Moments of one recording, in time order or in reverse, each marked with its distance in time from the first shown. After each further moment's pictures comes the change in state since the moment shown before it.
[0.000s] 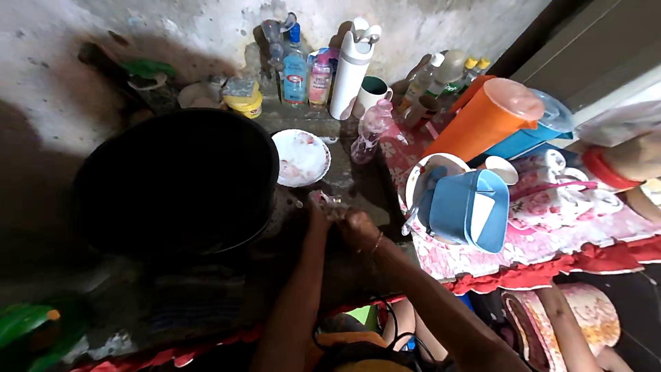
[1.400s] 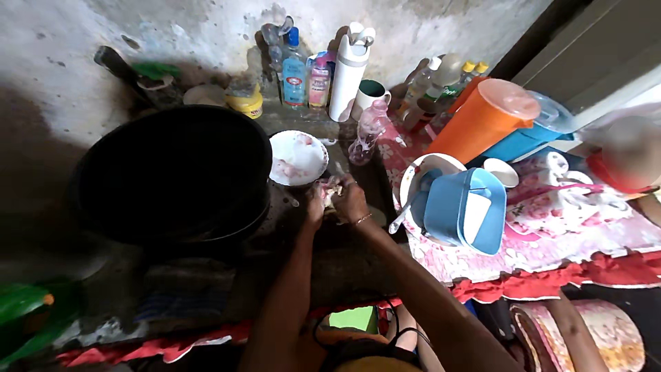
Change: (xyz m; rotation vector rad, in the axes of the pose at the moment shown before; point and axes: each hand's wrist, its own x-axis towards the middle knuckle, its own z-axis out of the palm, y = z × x) left_hand -0.002 -0.003 0.000 0.293 -0.184 0.351; right_hand 0.049 0.019 -0.001 0.302 0.274 0.119
